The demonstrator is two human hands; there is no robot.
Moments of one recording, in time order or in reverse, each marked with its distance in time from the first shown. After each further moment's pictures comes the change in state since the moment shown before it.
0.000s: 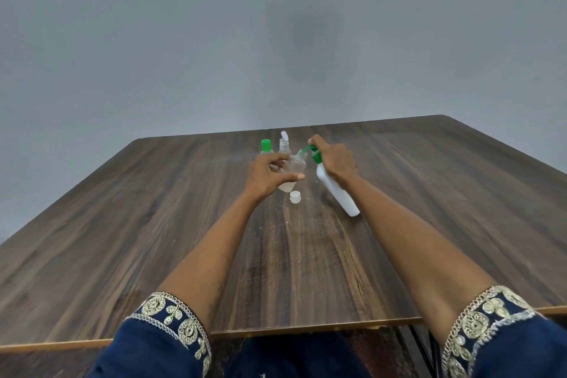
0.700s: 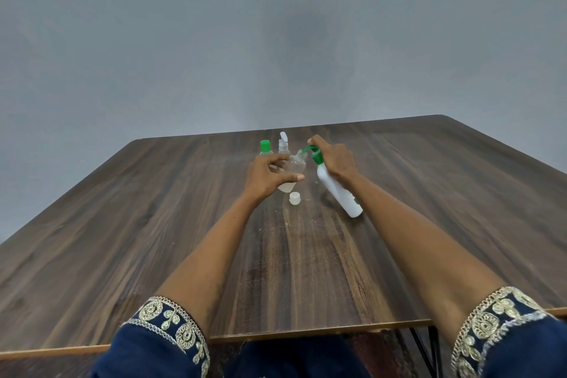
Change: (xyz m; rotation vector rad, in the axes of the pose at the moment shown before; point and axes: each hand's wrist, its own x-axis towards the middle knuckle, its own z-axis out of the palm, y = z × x) left_hand 0.002 0.000 0.000 -0.027 -0.005 -0.002; right_hand 0.004 0.002 -0.005 -0.032 -0.064 -0.062
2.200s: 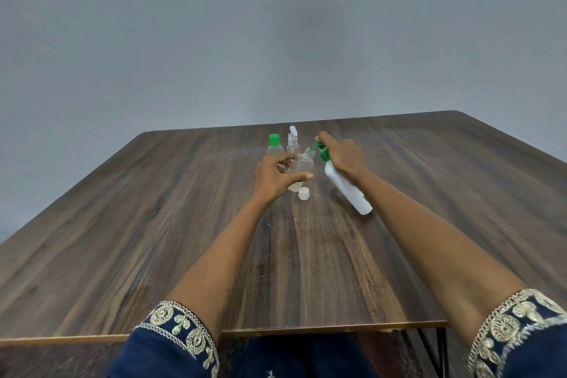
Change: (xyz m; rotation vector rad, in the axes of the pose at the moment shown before) left_hand -0.005 -0.014 0.006 0.041 0.084 0.003; right_hand -0.003 -0.004 0.004 -0.013 0.027 0.051
